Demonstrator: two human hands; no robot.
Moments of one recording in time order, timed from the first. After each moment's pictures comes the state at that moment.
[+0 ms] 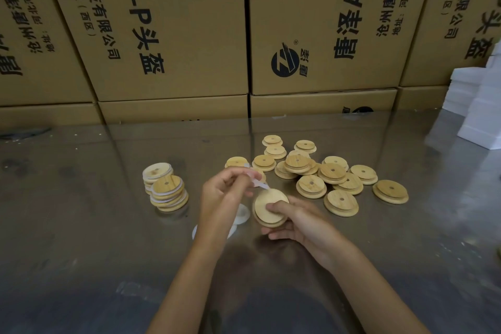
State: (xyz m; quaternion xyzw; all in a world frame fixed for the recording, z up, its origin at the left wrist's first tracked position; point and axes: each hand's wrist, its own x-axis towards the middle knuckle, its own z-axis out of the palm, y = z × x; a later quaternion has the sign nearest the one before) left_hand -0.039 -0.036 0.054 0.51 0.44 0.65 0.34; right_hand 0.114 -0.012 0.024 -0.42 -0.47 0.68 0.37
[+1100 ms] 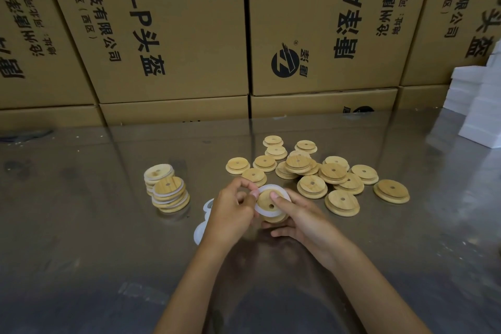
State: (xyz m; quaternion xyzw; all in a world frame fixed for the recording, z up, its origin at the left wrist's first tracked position) left_hand -0.043 -0.012 0.017 0.56 0.57 0.51 0.33; right_hand 0.114 -0.013 0.024 -0.39 -0.50 0.66 0.40
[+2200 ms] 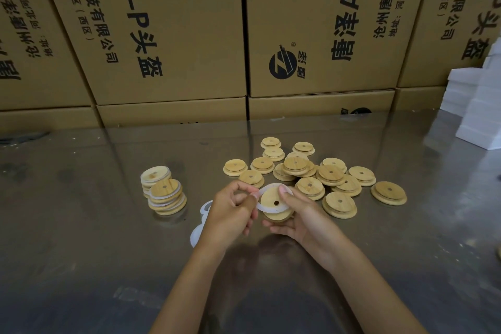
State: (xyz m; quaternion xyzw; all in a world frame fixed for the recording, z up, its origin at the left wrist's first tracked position) left_hand -0.044 -0.012 0.019 0.52 0.52 0.54 0.41; right_hand 0.121 -0.006 0.022 -0.36 -0.46 0.69 0.43
